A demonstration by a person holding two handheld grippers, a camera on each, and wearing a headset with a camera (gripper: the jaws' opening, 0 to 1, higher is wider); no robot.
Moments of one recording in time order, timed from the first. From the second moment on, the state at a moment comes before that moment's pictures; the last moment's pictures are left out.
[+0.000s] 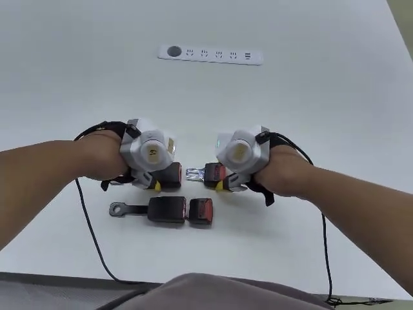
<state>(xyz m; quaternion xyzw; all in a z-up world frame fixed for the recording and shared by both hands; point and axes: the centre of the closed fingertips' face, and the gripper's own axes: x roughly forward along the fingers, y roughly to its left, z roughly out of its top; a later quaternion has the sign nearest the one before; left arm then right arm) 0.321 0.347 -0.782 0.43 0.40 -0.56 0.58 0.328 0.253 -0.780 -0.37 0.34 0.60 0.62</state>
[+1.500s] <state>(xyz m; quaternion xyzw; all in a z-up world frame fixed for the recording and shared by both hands) 0.320 0.347 -0.781 0.40 0.40 -0.56 0.61 0.323 0.292 -0.781 -0.39 0.36 0.60 0.59</state>
